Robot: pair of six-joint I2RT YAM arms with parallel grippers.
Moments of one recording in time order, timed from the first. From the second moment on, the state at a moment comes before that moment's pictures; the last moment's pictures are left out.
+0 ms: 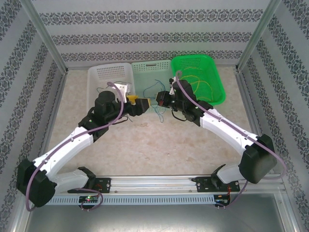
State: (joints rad) left arm -0.53 1.13 0.89 0.02 0.30 -0.51; right arm 0.61 1.42 1.13 -0.23 -0.14 0.80
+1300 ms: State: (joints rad) left arm -0.57 1.40 0.98 -0.01 0.47 -0.31; right arm 0.58 1.43 1.13 -0.15 -0.37 1.02
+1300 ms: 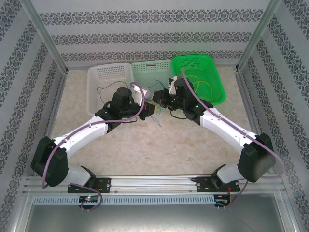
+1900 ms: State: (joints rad) left arm -0.55 1.47 1.16 -0.16 0.46 -0.33; right arm 0.50 1.15 1.05 -0.43 -0.39 0.58
